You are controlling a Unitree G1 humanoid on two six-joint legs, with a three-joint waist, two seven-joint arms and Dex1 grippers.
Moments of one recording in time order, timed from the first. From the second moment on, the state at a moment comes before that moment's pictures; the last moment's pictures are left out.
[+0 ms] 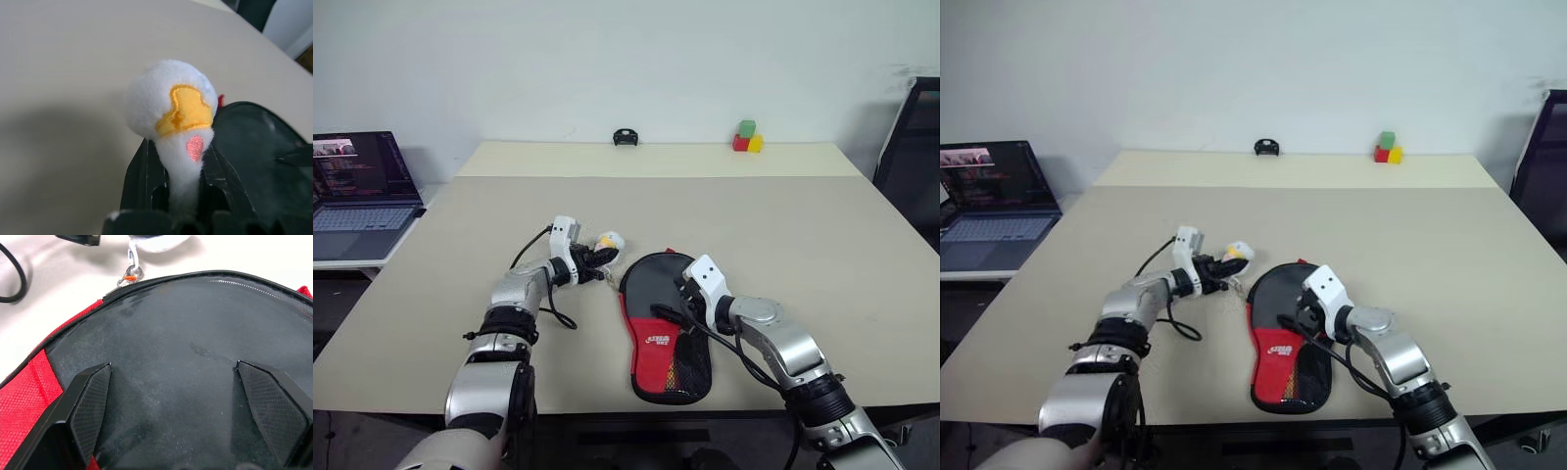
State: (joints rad) left arm -0.83 0.35 0.17 0.78 -0.28 0.45 -0.90; right arm -0.46 -0.28 0.27 -0.01 0.13 0.60 0.60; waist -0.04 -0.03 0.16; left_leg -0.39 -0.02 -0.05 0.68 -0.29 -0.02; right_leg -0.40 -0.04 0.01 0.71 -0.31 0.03
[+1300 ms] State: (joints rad) left arm -1.22 0.15 0.04 1.36 0.04 0.01 -0.47; right arm -0.46 -0.25 0.29 0.04 0.09 0.59 0.56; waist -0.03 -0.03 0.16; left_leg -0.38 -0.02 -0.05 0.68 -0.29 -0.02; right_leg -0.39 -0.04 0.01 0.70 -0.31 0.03
